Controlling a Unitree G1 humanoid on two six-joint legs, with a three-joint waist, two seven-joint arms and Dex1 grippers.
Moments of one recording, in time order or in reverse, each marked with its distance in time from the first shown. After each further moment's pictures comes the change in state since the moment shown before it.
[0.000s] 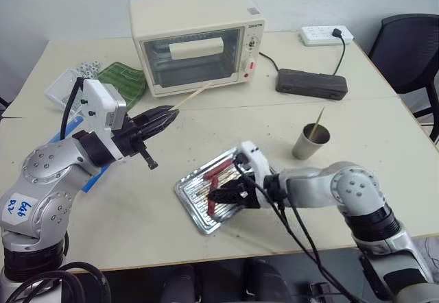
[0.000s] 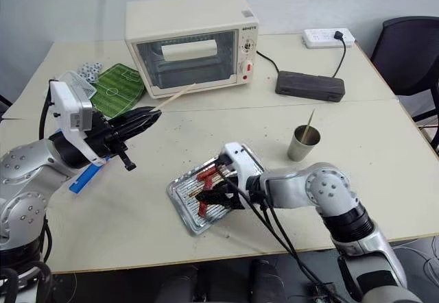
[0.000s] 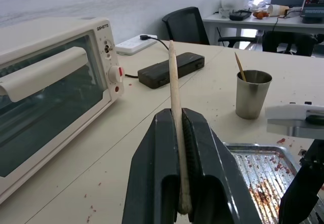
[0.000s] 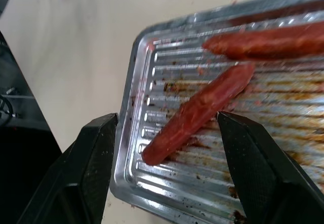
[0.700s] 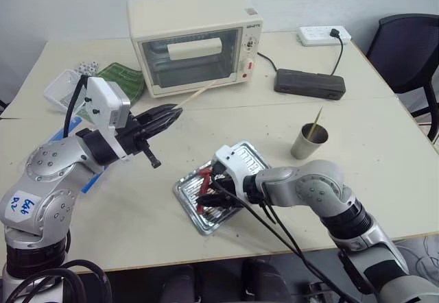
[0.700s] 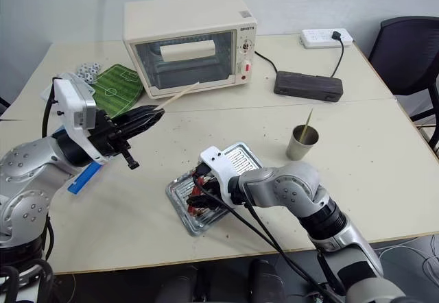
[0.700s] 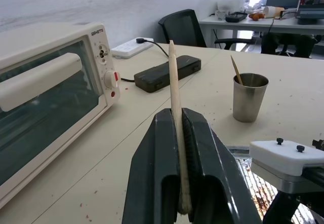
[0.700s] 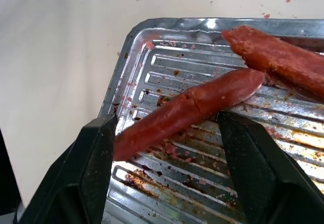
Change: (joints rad) left arm -0.020 -0.001 -0.025 0.000 0.001 -0.001 0.012; right arm -0.058 0.110 0.119 0.000 -0.538 0.015 0.349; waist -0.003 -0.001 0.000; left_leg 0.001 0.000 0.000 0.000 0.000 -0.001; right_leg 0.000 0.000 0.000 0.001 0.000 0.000
